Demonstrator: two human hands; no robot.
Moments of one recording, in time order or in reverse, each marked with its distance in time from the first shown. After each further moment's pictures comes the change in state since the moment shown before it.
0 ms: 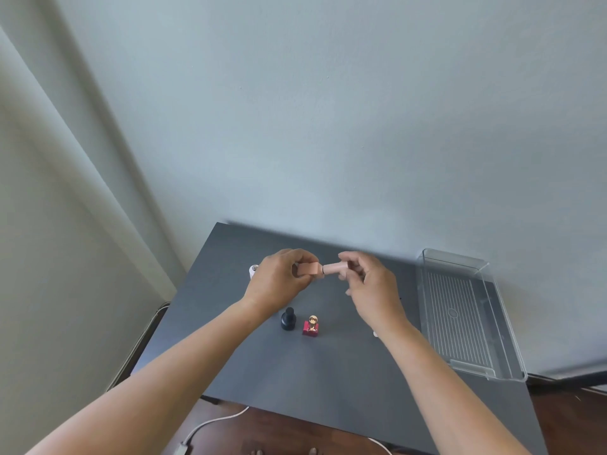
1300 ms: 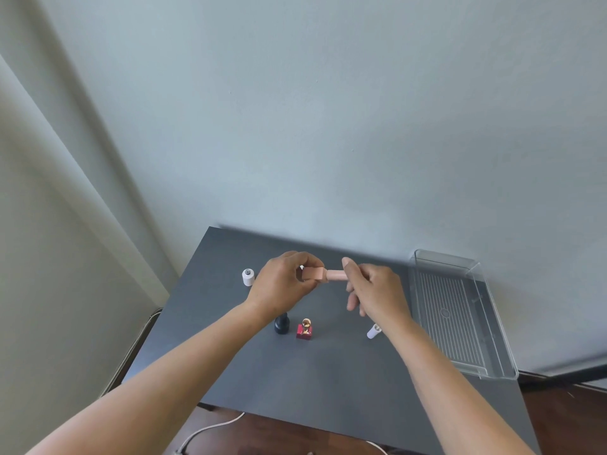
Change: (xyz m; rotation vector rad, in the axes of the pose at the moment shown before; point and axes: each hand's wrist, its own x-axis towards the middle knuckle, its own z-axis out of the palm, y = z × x) left_hand 0.002 0.013 0.009 0.009 -0.014 0.084; right_hand 0.004 0.013 -0.018 -0.059 -0.086 0.154
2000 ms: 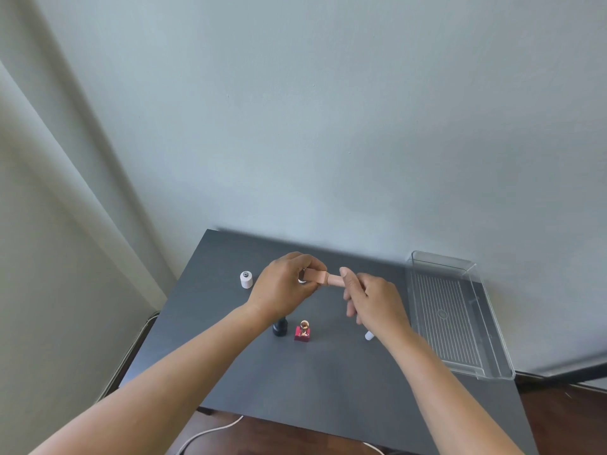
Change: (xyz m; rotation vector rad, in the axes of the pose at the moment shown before) left_hand -0.002 0.007 0.001 0.042 0.005 0.080; right_hand -0.011 0.004 -0.001 -0.140 -0.033 -0.017
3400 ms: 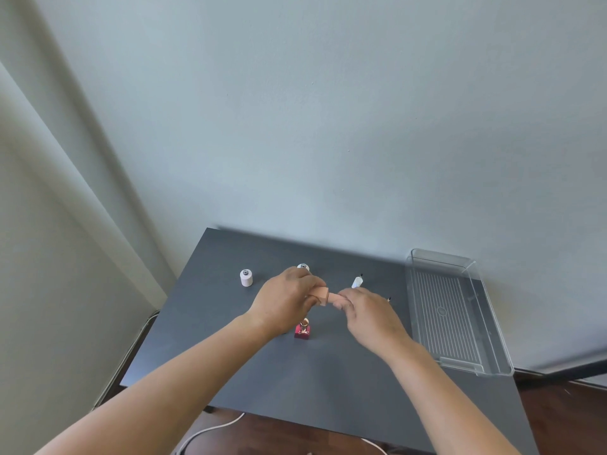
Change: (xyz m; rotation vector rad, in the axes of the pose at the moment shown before) left_hand -0.015 -0.005 0.013 0.298 -0.129 0.144; right_hand -0.006 0.022 0.017 -0.396 -0.119 -0.150
